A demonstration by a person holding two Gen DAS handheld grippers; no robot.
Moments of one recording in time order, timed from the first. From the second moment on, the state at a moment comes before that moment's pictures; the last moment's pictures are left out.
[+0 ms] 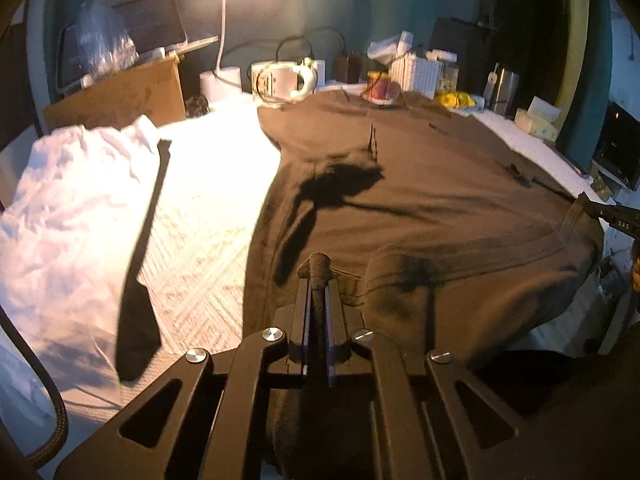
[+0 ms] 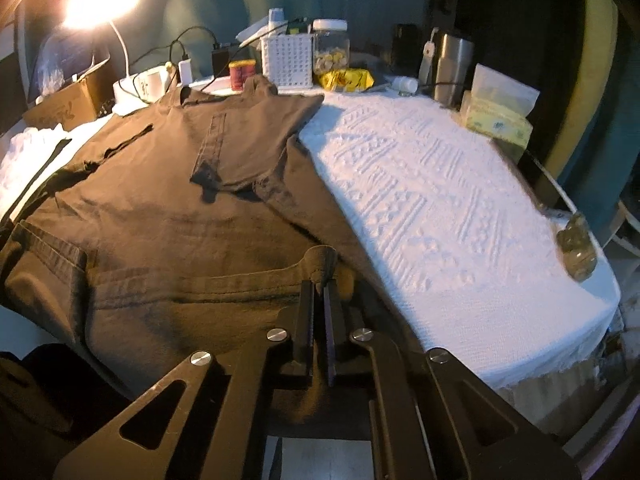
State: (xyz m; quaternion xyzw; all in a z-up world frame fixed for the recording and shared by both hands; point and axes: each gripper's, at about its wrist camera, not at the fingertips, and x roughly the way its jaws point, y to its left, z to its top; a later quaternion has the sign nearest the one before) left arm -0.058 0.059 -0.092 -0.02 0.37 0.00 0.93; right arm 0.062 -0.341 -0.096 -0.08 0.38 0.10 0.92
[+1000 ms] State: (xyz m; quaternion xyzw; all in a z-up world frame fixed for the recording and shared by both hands) left arm -0.051 0.088 -0.015 -0.02 0.27 0.04 0.96; right arm 0.063 -0.367 -0.009 -0.04 0.28 0.08 0.96
